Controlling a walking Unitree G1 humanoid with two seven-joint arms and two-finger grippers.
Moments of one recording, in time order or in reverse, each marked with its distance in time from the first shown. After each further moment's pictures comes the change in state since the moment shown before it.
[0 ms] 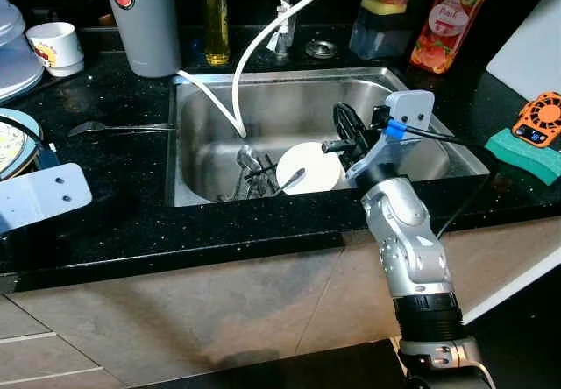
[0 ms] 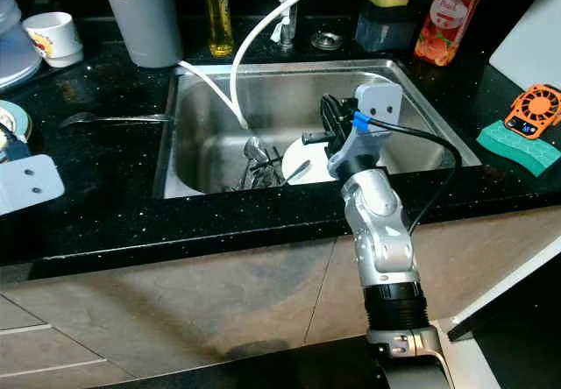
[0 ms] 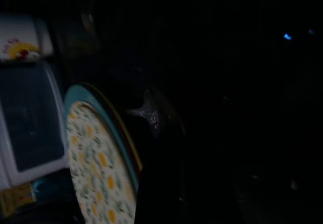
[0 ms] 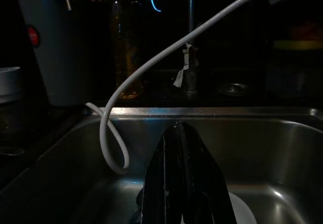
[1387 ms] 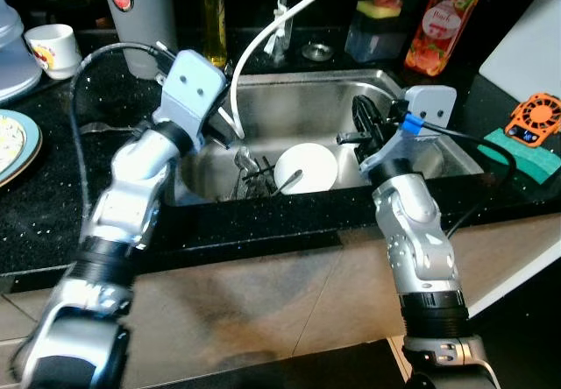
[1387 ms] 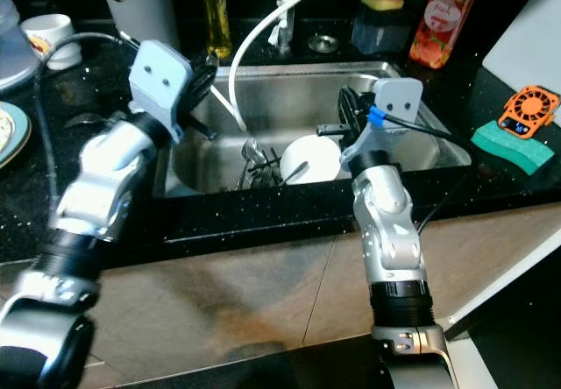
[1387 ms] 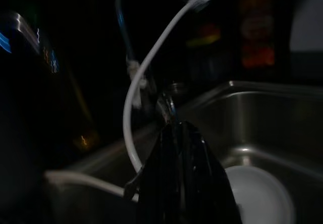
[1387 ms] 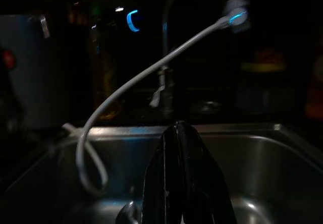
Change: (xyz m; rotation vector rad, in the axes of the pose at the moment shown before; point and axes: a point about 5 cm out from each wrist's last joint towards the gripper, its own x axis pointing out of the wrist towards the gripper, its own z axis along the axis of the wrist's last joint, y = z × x) left arm 0.073 0.015 0.207 -0.900 -1.046 0.115; right arm 0.001 -0.010 0.013 -0.027 -0.071 -0.092
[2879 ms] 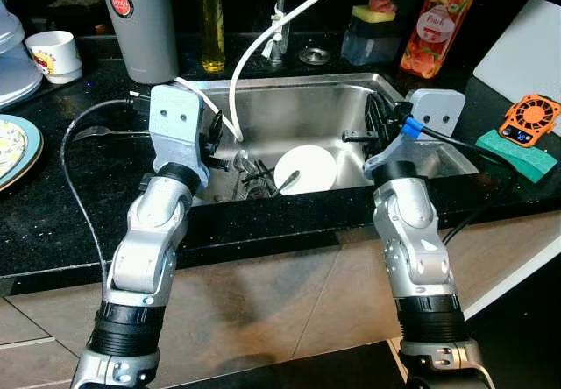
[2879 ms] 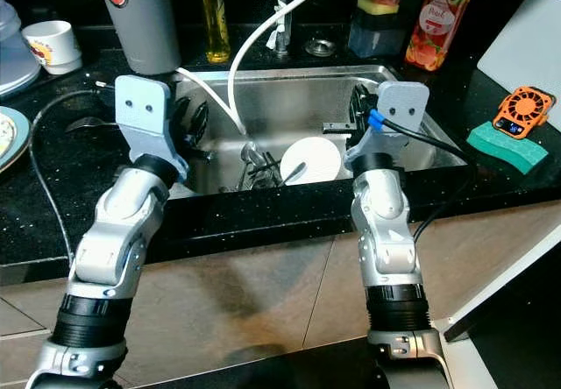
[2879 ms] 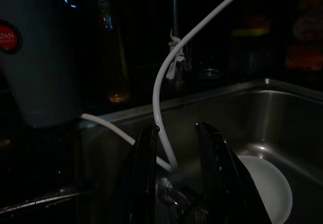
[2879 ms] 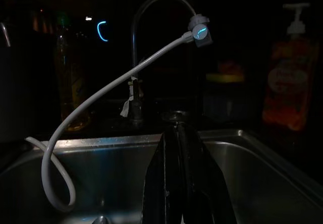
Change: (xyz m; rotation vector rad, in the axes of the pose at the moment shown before) left arm -0.051 -0.029 -0.009 -0.067 0.039 0.266; right arm -0.006 -0.004 -0.004 -0.073 -0.026 -0.106
